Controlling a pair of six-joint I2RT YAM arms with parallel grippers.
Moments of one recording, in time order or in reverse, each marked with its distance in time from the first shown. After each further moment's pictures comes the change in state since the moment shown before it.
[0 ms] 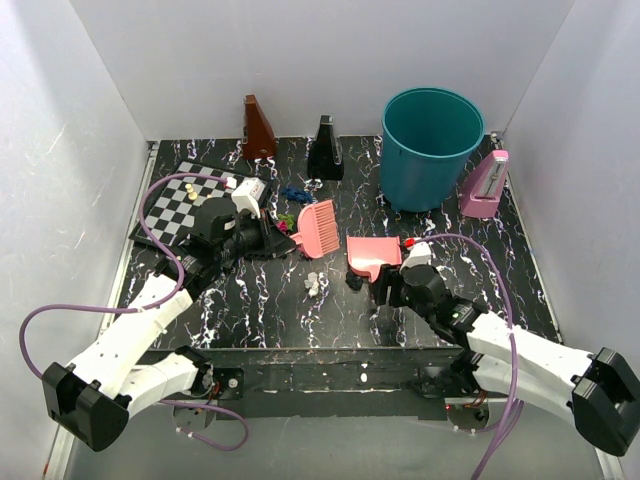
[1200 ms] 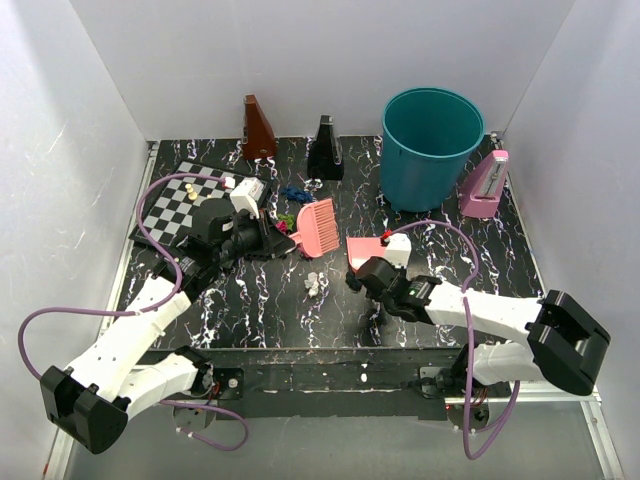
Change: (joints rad) left arm -0.001 -0.017 0.000 0.000 -0.002 0.009; right arm 0.190 0.400 0.314 -0.310 0.395 0.313
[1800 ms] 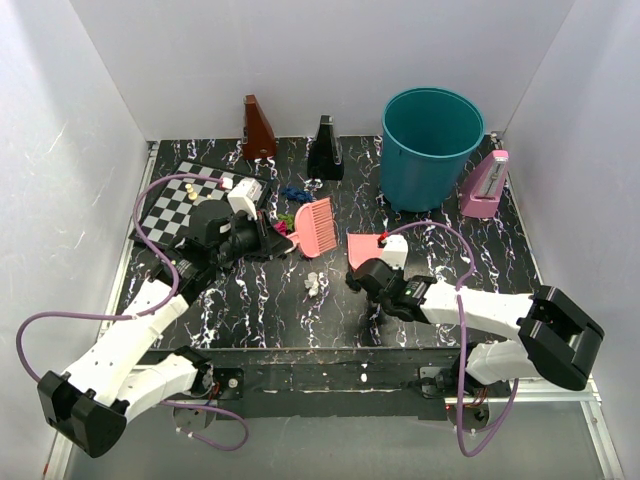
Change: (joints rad) left arm 0.000 -0.021 0.000 -0.016 -0.013 0.018; right arm 0.001 0.043 -0.002 0.024 -0.019 -0.001
